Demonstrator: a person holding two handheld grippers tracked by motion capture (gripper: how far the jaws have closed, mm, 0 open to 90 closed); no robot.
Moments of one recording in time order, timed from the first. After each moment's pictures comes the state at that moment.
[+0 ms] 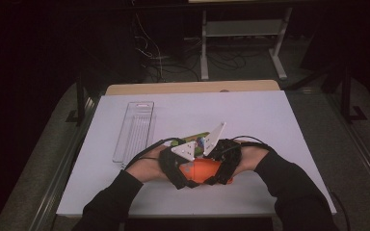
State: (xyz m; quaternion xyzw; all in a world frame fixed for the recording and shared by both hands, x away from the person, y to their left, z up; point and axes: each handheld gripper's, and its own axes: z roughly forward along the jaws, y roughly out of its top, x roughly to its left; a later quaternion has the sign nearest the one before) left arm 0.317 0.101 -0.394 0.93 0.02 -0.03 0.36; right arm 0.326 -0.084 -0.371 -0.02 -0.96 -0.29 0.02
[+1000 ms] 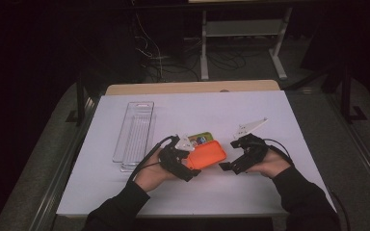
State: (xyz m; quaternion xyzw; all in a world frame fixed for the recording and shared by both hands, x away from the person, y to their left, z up) left arm 0.320 0.103 -0.404 0.91 0.21 0.08 0.34; right arm 0.325 -0.156 -0.388 -0.30 -0.88 -0.38 -0.02
